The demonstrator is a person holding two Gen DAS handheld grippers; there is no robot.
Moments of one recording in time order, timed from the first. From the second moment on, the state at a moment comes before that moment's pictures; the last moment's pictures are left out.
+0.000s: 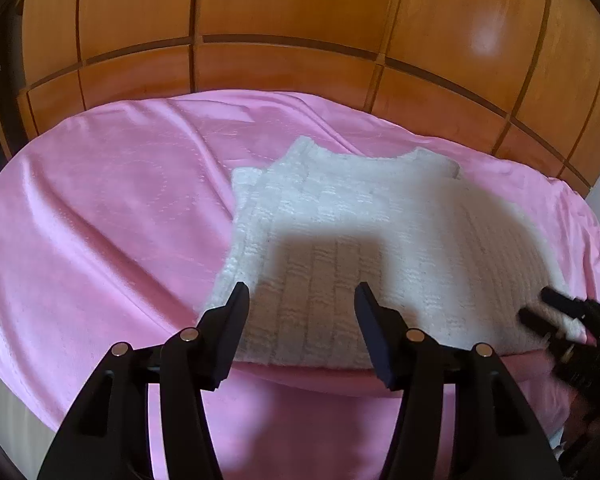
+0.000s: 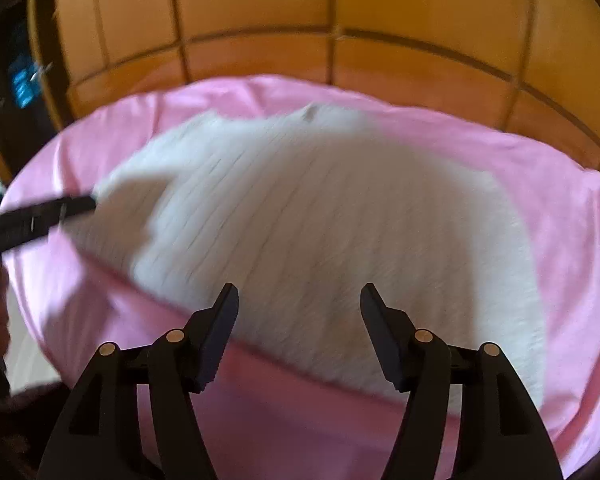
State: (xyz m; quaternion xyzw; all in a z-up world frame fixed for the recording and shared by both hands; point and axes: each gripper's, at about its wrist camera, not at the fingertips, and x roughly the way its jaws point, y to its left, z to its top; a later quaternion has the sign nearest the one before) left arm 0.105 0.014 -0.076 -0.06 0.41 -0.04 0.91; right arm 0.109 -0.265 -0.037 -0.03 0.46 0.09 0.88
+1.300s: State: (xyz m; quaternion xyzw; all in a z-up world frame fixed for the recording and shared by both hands) left arm 0.224 0.058 -0.126 -0.14 0.47 0.01 0.87; right arm 0.132 -0.329 -0.075 0.07 0.47 -0.01 0.88
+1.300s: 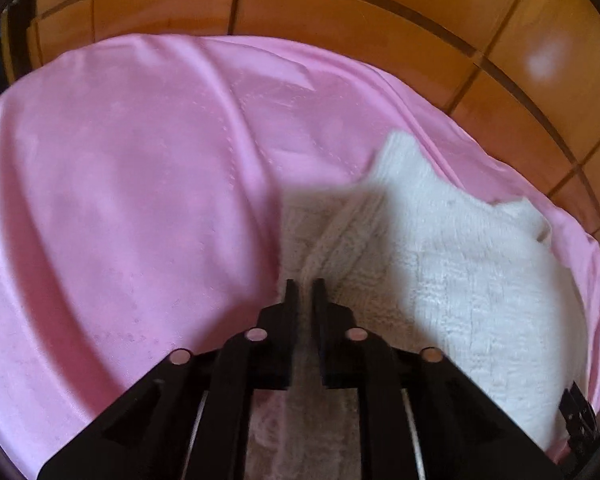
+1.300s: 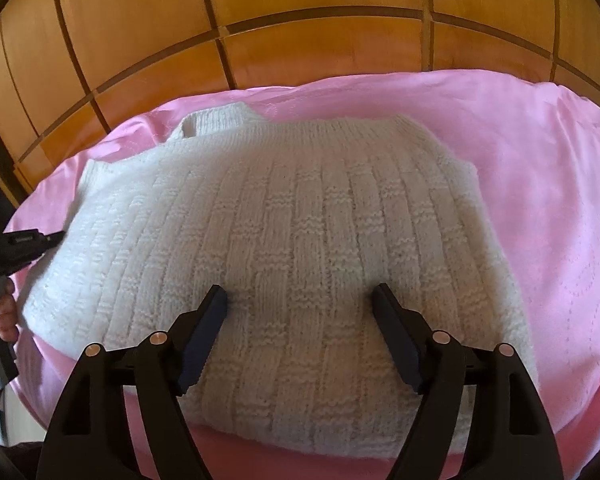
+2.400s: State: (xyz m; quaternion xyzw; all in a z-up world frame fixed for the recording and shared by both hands) left arm 0.290 -0.122 -0.118 0.05 0.43 -0.13 0.89; right arm 0.140 -0.327 -0.068 0.06 0.46 0.00 0.88
